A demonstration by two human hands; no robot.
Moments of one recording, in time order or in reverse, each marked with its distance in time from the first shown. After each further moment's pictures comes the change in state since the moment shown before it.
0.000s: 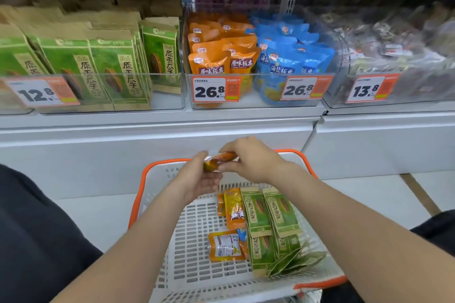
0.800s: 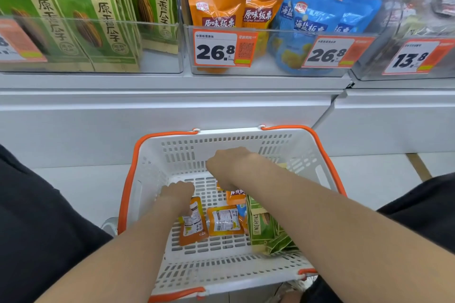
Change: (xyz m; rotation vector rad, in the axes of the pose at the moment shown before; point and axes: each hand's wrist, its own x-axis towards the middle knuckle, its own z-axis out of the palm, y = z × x) left_hand 0.076 -0.122 -0.069 1.813 -0.115 -0.024; right_hand 0.025 -0.039 0.062 -0.534 -0.572 -0.075
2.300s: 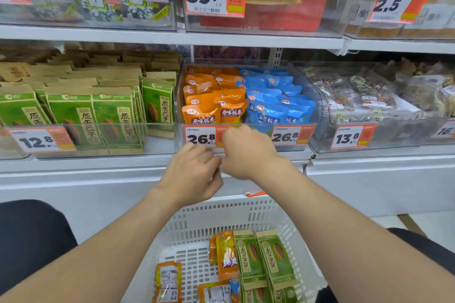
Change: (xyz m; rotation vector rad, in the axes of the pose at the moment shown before) left_hand -0.116 0.033 -0.225 0.206 1.491 0.648; right_hand -0.121 0.063 -0.128 0.239 0.744 0.344
